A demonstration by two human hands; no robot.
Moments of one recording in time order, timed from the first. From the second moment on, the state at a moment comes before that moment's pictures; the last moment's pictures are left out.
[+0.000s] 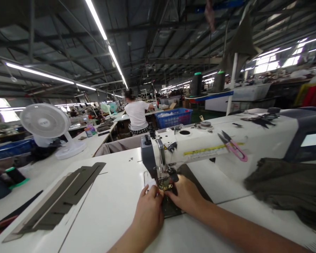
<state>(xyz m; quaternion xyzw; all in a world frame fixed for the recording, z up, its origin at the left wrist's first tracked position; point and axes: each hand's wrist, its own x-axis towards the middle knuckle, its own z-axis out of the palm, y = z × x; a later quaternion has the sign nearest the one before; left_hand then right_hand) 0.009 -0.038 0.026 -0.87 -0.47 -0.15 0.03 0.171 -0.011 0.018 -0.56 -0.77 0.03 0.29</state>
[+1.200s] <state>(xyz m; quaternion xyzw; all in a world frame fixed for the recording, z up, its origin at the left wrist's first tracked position) 0.011 -0.037 0.026 -0.89 -0.42 -0.14 0.05 0.161 0.000 0.021 -0.68 -0.70 0.05 0.19</state>
